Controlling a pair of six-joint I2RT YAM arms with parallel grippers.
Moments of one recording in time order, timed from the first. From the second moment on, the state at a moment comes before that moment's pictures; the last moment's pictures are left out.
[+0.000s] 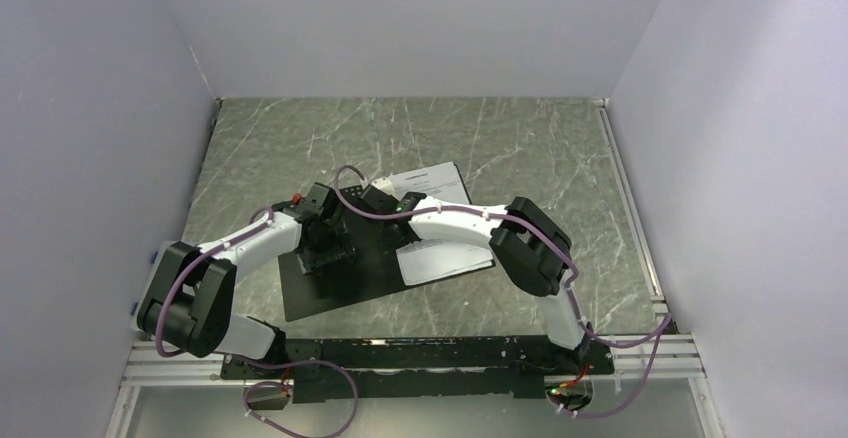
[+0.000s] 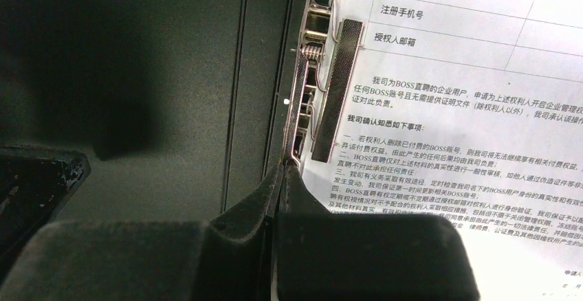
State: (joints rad) left arm -0.42 1.44 0.71 -0.60 -0.05 -0.79; right arm 1.02 2.06 1.49 -0.58 0.25 0.53
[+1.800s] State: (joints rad) left arm -0.11 1.29 1.05 -1.09 -0.11 -0.71; right arm 0.50 1.45 1.04 -0.52 0.15 0.47
